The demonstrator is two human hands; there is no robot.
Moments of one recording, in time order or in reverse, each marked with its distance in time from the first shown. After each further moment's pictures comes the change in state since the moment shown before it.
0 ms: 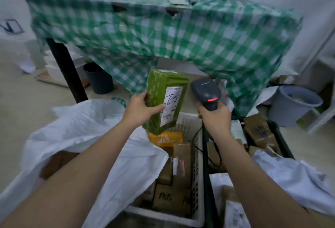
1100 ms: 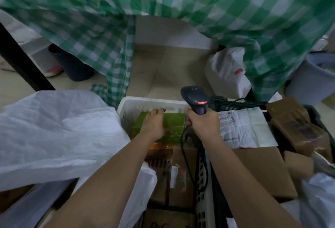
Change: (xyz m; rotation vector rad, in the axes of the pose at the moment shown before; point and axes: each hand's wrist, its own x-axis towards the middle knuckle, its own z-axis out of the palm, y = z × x) left_hand 0.108 -0.135 0.188 0.645 -0.362 0.006; right_hand 0.107 0.172 0.095 0.038 -0.100 0.275
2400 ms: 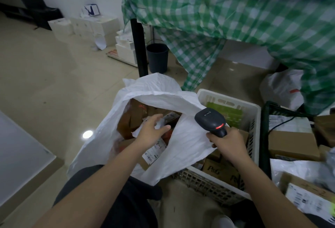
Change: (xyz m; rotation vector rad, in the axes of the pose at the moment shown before) left_hand -0.375 -0.127 -0.130 -0.806 0.323 -0.331; right_hand -0.302 -0.062 0.011 -0.343 -0.384 -0.211
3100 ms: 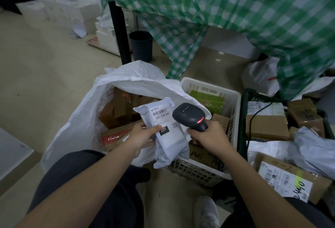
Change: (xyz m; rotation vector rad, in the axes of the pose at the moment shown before) left_hand -0.016 -0.024 0.048 -0.494 -0.064 -0.367; right_hand -0.028 0.003 -0.018 -0.013 -0.147 -0.028
